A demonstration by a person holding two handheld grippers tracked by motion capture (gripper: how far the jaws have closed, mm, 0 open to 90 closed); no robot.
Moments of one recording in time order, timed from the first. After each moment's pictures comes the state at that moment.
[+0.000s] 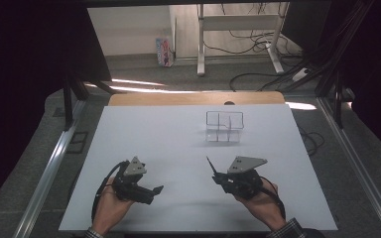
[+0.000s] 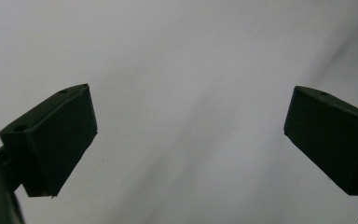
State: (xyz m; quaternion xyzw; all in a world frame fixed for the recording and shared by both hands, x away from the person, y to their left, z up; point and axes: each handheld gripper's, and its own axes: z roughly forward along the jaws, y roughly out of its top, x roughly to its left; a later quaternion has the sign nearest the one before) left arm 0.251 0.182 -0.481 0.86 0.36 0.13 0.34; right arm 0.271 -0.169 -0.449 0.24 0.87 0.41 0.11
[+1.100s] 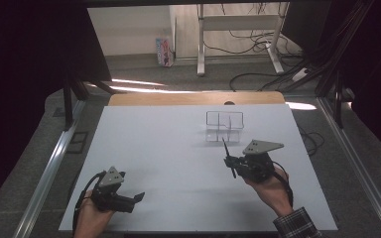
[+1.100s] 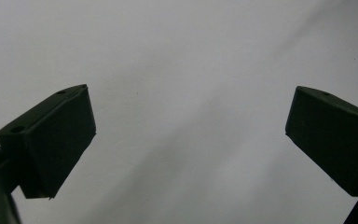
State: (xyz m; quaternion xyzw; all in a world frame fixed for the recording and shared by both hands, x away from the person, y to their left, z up) left arm 0.223 0.226 -0.497 0.83 0.40 0.14 0.36; right arm 0.306 -0.197 -0.433 0.29 0.84 0.44 0.12
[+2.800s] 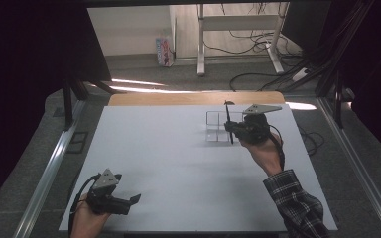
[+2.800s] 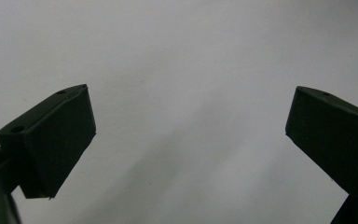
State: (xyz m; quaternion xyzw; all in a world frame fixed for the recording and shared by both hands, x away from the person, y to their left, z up) left arm 0.216 0.237 -0.500 0.83 0.41 0.14 0.37; right arm 0.393 -0.191 -0.402 0.34 0.80 0.46 0.15
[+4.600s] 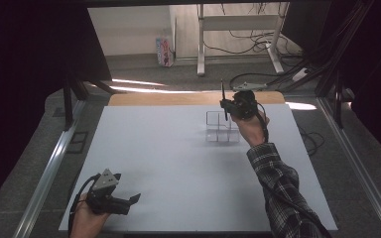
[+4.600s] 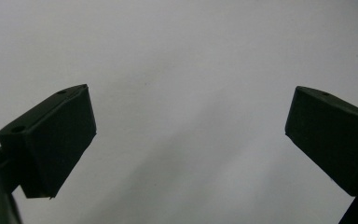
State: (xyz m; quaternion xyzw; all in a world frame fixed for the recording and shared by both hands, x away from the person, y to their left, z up) left arm 0.215 0.237 -0.500 0.83 0.40 0.15 0.36; right arm 0.475 -0.167 -0.407 0.38 0.78 0.45 0.19
